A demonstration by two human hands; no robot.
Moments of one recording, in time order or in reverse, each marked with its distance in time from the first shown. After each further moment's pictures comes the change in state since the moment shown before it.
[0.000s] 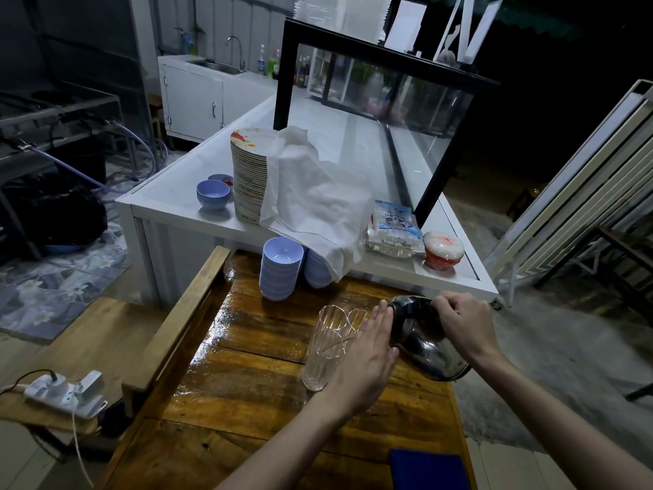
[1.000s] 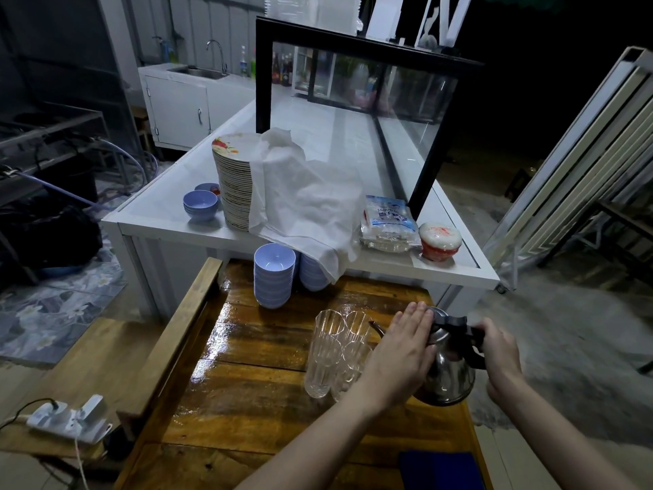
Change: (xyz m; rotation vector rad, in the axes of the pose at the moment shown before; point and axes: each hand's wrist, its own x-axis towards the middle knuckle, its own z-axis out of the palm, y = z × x) left_hand 0.045 0.027 0.024 0.135 -0.086 0.087; right_hand -0.029 0.057 0.004 0.581 0.155 0.815
